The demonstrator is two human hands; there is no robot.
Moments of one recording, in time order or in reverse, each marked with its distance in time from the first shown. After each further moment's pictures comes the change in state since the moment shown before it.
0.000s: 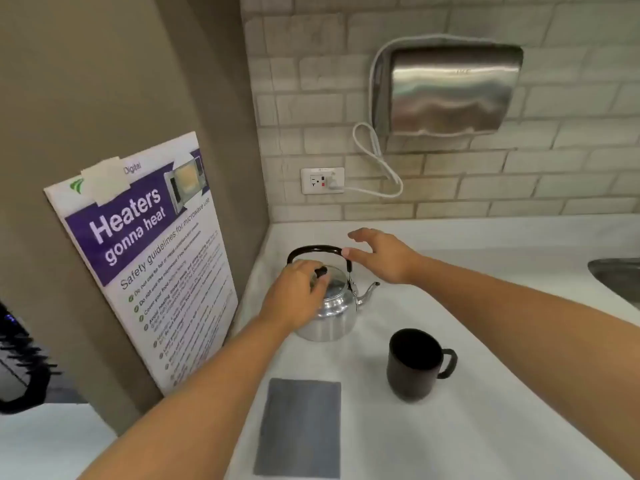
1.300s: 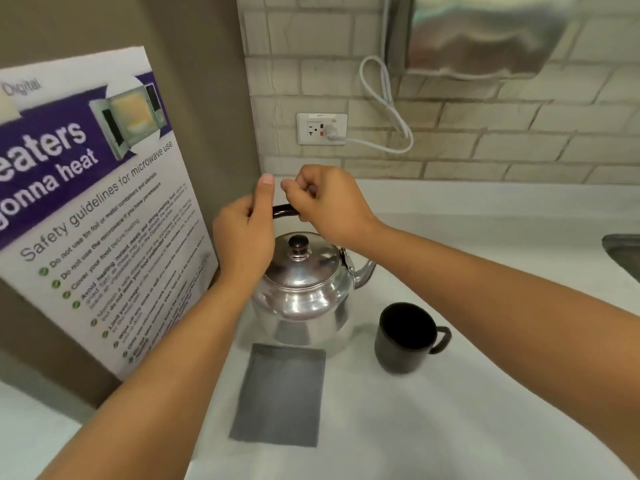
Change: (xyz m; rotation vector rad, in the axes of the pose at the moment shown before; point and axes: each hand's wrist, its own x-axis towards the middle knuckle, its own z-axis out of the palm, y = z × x) left_hand 0.009 0.022 -0.035 -0.449 0.551 -0.285; right_hand 0.017 -0.064 0.027 0.290 0.284 -0.312
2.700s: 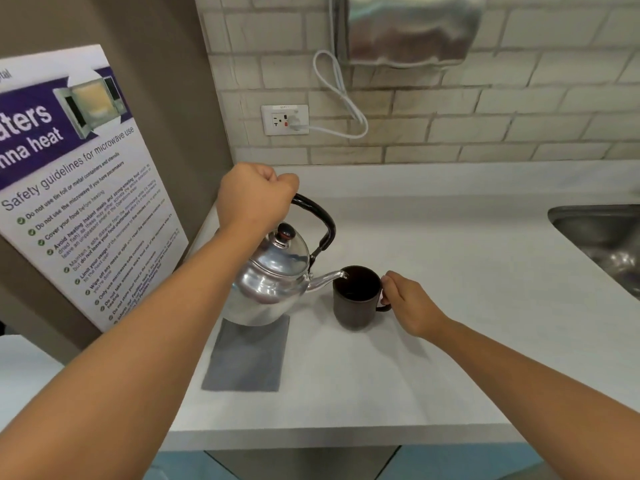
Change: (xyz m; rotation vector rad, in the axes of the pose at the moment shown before) left_hand -0.042 0.067 0.030 0.220 -0.154 0.093; right_hand -0.209 0.151 -0.079 -0.123 -0.115 0.475
